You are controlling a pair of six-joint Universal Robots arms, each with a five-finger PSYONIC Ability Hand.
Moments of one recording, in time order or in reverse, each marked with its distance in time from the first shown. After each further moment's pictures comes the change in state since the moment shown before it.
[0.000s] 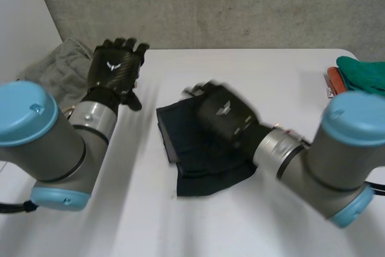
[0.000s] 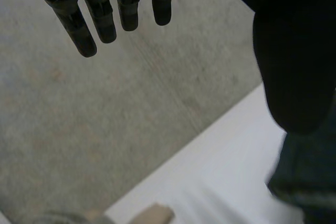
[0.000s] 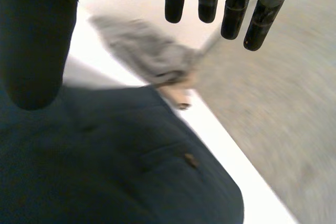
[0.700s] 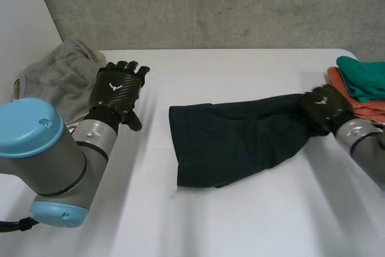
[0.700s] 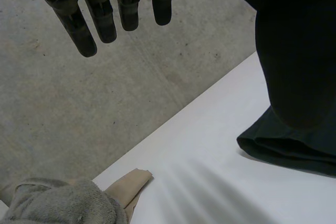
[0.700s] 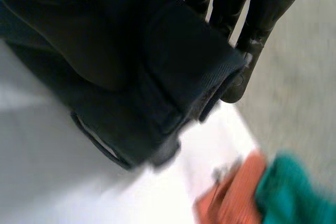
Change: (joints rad) left arm 0.012 -0.016 -0.080 -0.006 0.008 0.003; right arm -0.439 0.101 -0.003 0.060 0.140 -0.376; left_hand 0.000 0.000 0.000 0.000 0.000; right_hand 0.779 0.954 0.967 0.953 0.914
